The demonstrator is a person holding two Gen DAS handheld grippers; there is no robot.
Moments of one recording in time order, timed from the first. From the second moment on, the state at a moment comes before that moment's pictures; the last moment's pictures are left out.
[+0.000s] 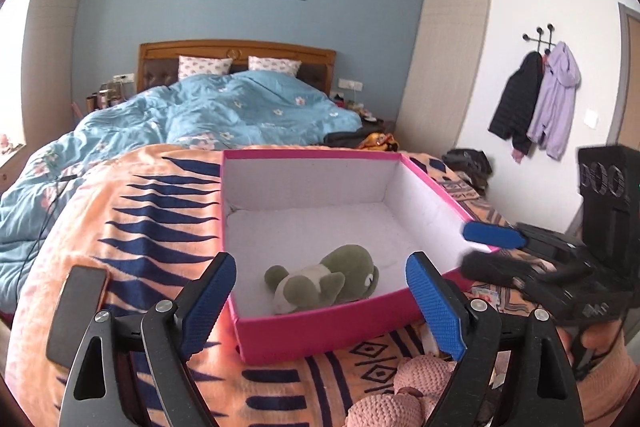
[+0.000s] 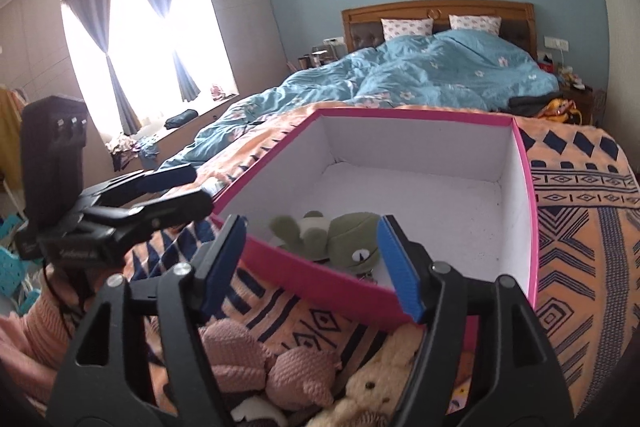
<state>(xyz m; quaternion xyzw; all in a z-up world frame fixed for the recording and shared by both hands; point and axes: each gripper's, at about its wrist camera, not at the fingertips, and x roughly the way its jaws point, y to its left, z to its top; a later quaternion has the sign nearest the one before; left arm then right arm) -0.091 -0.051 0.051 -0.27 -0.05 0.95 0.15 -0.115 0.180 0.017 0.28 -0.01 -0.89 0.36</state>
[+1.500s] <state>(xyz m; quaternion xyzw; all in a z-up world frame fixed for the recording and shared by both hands) -0.023 -0.031 -0.034 -0.36 -0.03 0.91 0.18 -0.079 0.162 -0.076 0.42 0.05 -0.83 0.37</state>
